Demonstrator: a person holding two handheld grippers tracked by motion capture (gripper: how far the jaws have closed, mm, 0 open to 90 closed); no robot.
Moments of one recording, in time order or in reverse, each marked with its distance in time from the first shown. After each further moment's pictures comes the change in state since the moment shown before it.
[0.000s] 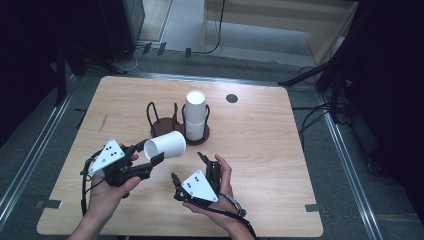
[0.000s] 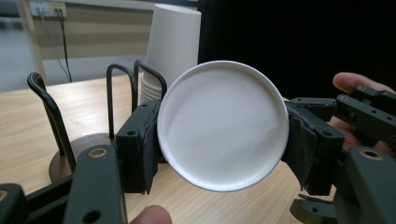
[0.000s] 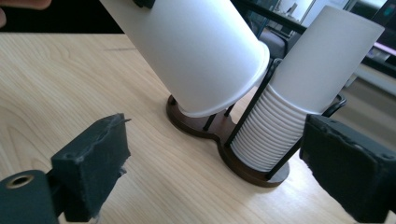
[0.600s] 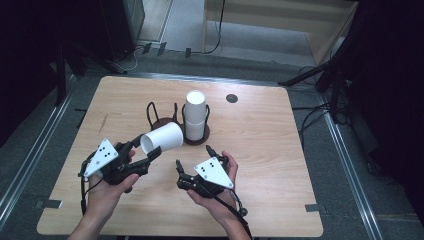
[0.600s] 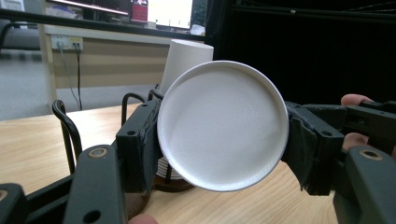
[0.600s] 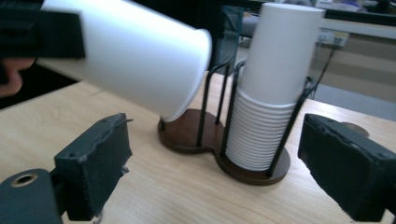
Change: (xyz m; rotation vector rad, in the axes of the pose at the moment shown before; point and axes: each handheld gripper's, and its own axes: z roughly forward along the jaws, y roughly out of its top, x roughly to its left) left arm 0.007 -0.005 0.000 -0.140 0.026 -0.005; right arm -0.024 0.018 -0.001 -0.015 -0.048 0.304
